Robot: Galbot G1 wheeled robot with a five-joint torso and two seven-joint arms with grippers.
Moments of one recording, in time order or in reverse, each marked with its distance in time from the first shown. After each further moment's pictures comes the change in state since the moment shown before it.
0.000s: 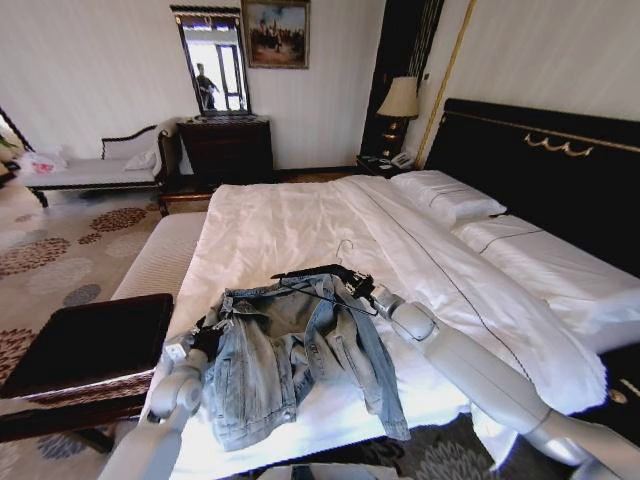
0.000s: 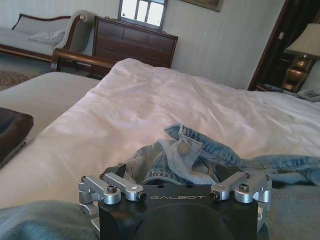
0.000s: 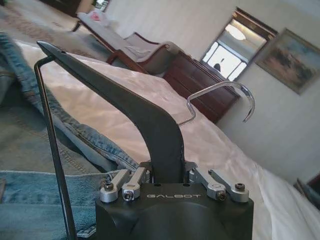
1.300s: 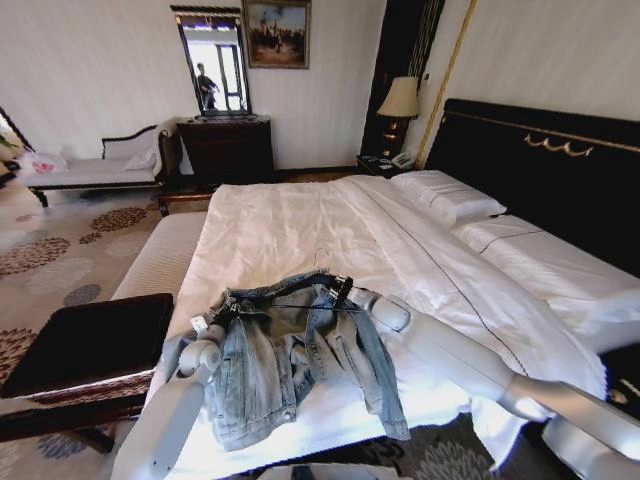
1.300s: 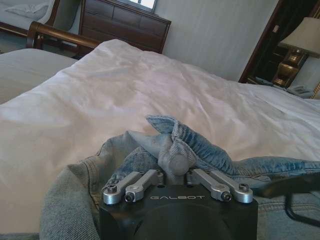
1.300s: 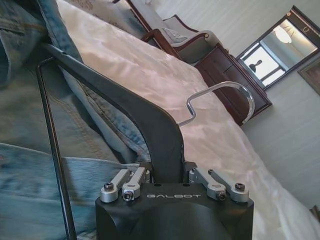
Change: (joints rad) left arm -0.216 -0.003 0.136 0.180 -0.077 0.023 -0.008; right arm 0.258 0.094 -0.296 -0.201 -0.099 -0.027 -0.023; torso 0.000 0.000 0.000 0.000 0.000
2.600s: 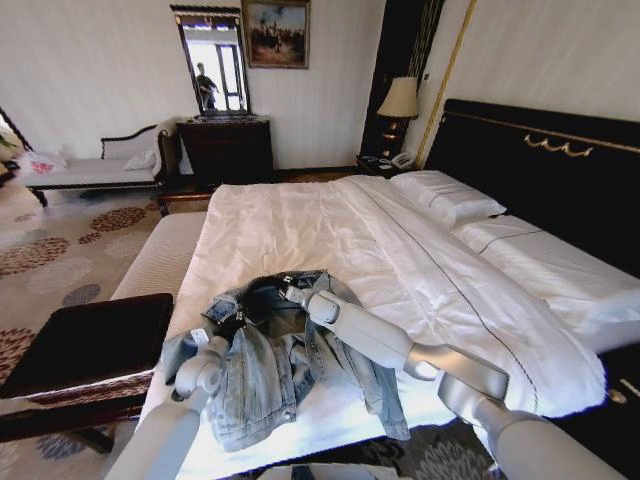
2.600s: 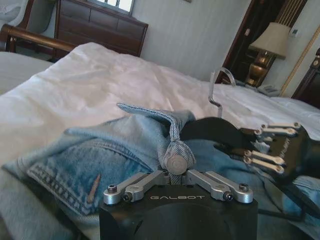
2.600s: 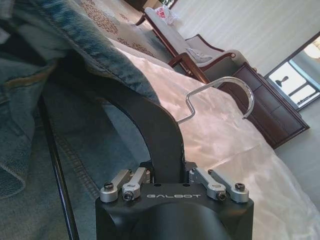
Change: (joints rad) left arm 0.152 0.017 0.005 -0.205 0.019 0.007 -0.005; right arm 0.120 0.434 -0.162 -0.339 -0.028 -0.011 0.053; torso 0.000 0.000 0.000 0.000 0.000
